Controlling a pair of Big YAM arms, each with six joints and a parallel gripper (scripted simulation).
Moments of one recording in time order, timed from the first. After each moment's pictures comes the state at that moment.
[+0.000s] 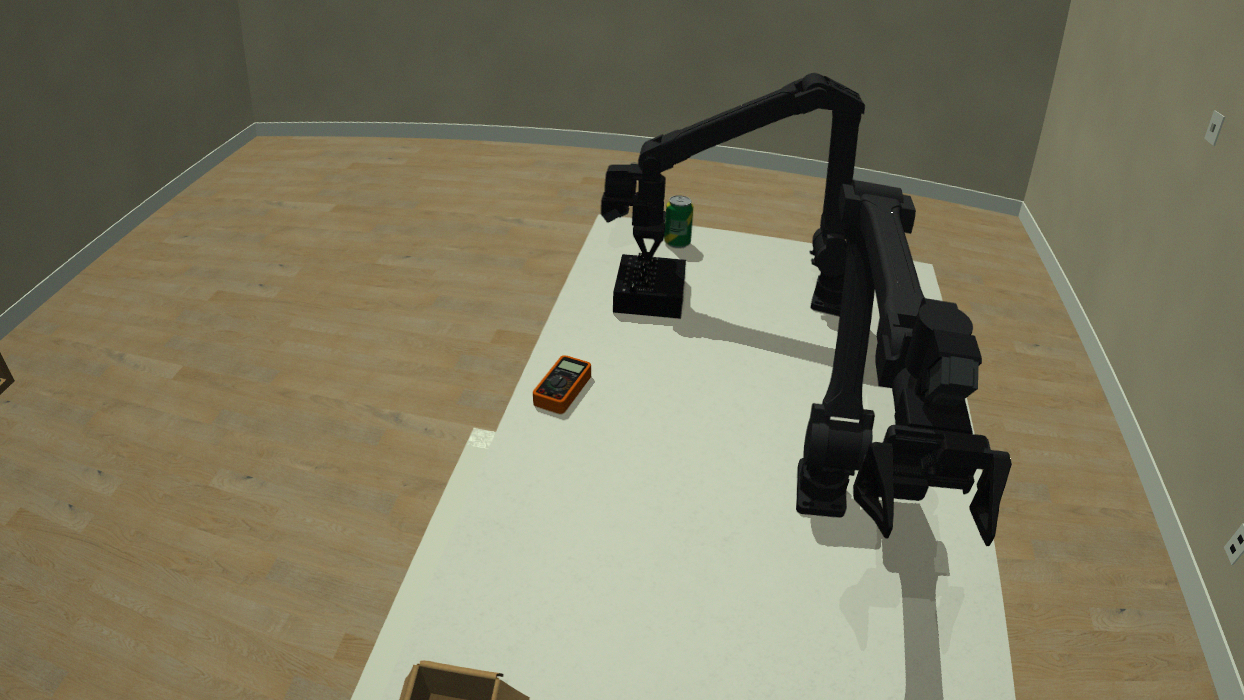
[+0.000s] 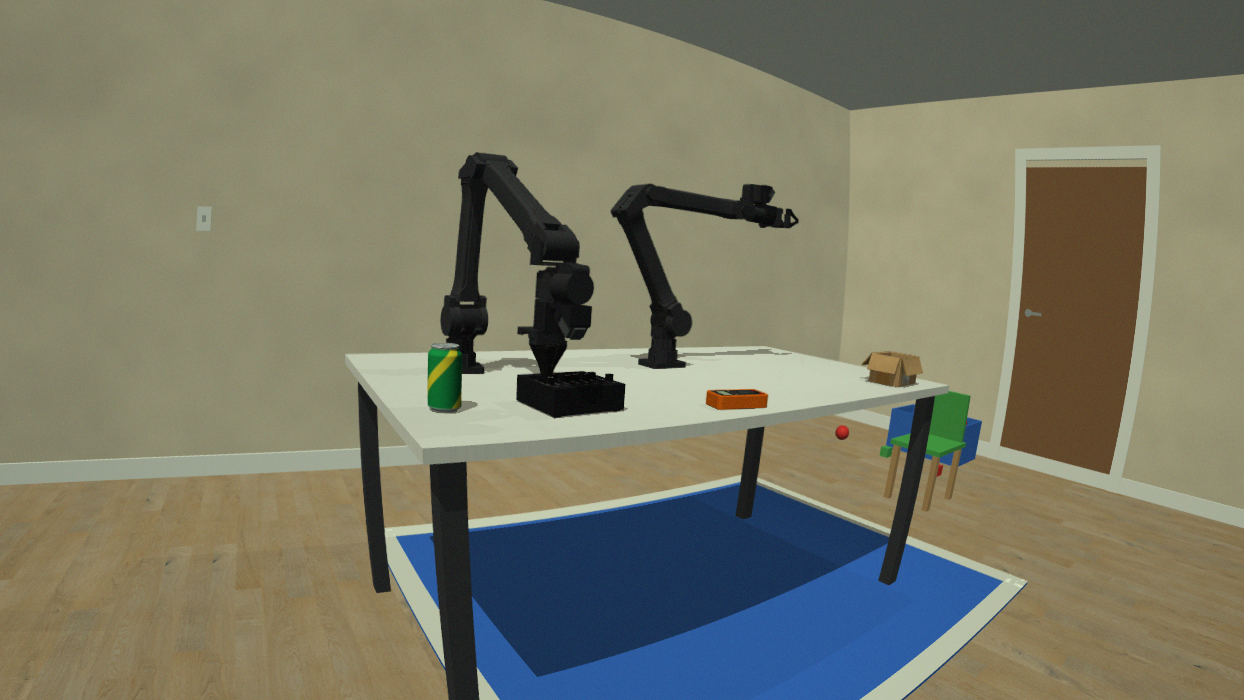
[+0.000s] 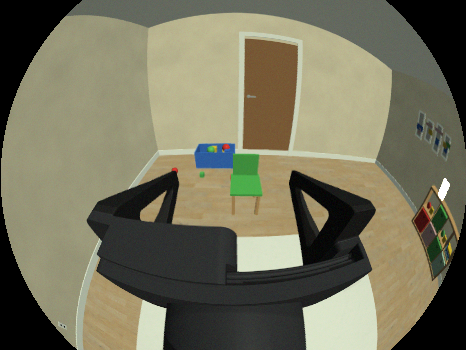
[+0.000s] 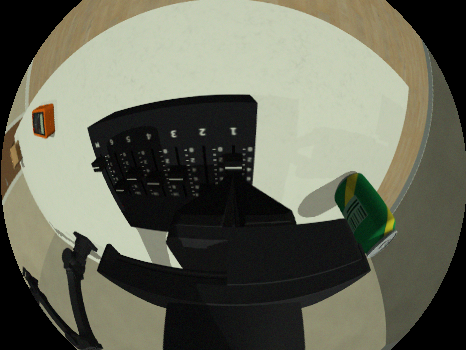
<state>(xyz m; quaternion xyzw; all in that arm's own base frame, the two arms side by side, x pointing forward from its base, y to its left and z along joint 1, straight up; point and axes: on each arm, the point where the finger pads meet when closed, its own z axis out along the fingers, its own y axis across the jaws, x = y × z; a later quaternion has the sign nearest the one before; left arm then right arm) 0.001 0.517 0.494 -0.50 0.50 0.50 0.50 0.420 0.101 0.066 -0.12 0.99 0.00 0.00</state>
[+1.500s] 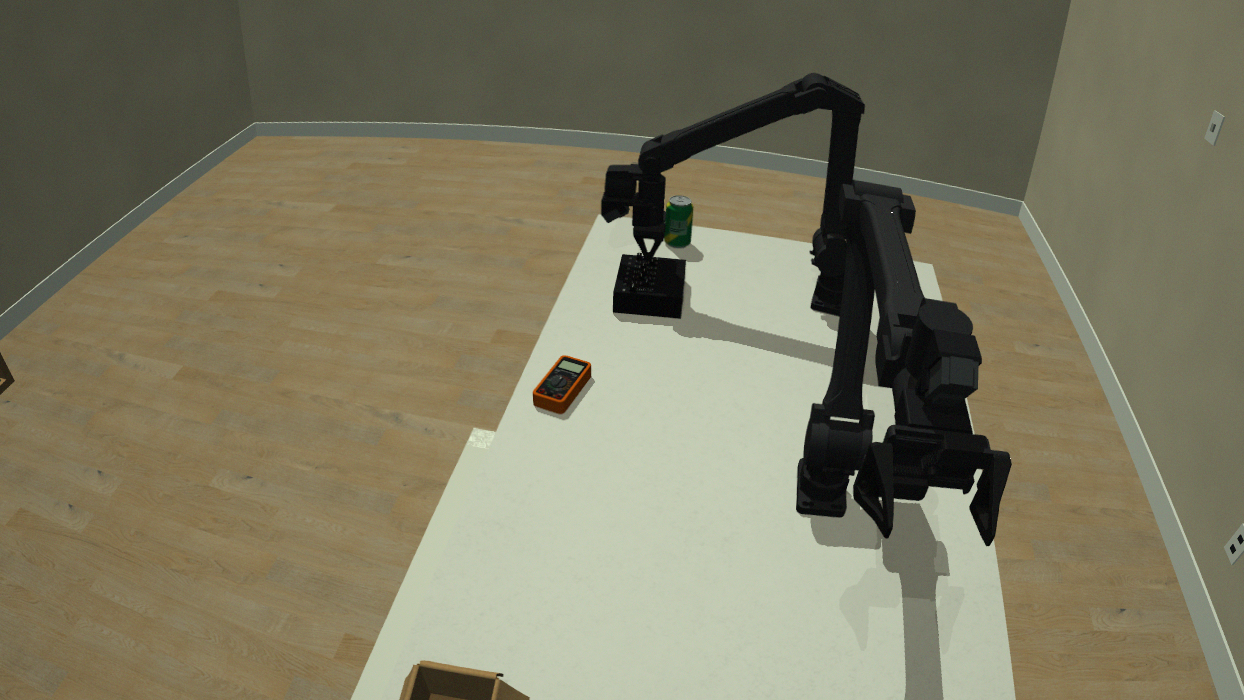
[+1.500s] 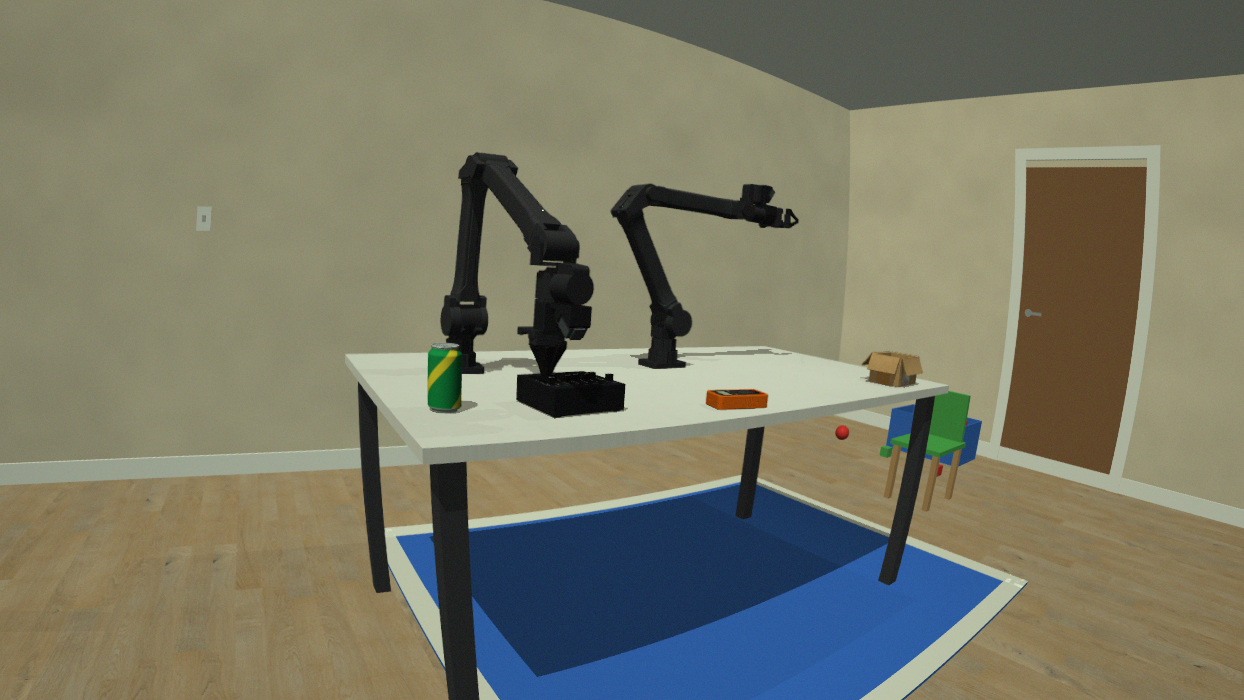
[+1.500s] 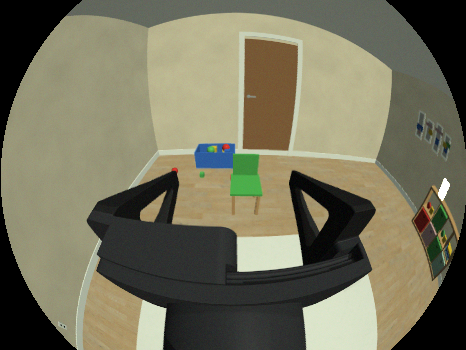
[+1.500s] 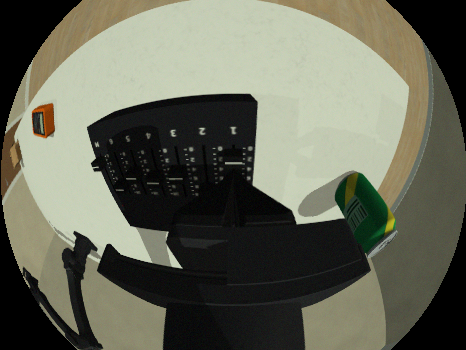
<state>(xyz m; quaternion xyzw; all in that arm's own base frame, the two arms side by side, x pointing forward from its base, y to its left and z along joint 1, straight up) 0.001 0.517 0.494 -0.50 0.50 0.50 0.50 0.419 0.100 0.065 -0.12 0.99 0.00 0.00</state>
